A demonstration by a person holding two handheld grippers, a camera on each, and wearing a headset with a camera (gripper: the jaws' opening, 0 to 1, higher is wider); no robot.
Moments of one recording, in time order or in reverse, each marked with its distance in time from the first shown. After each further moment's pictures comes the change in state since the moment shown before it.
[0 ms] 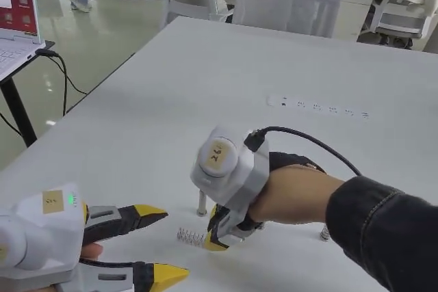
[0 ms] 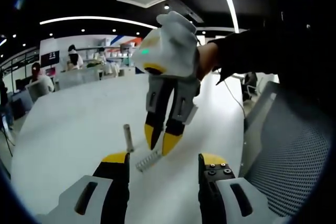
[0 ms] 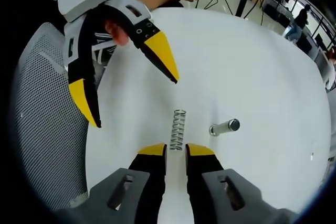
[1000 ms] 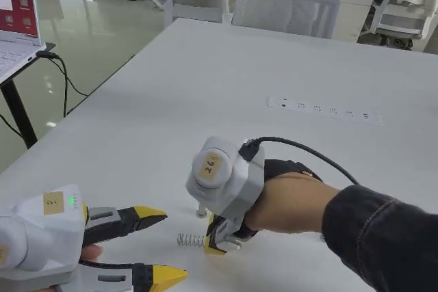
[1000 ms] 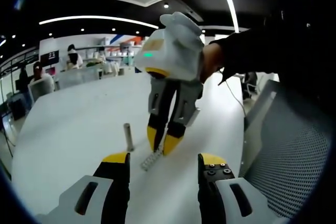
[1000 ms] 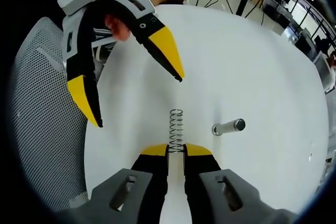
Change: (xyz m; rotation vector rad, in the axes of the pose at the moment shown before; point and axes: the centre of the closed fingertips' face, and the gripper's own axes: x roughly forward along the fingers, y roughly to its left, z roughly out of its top) left arm 0.001 -0.002 0.001 0.007 0.011 -0.003; right arm -0.002 0.005 -0.001 -0.015 0.015 -0.018
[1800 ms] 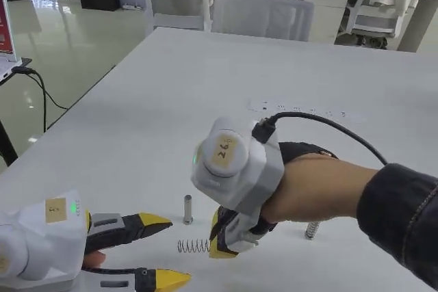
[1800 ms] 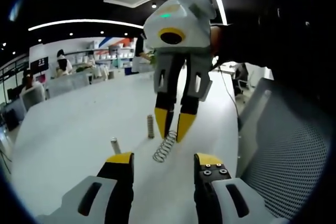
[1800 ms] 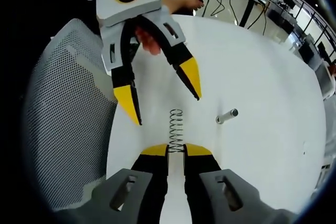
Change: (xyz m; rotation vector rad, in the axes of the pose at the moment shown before) left arm 0.014 -0.016 0.015 0.059 -0.001 -0.073; right arm -0.054 0.026 -0.005 -0.045 -0.012 0.028
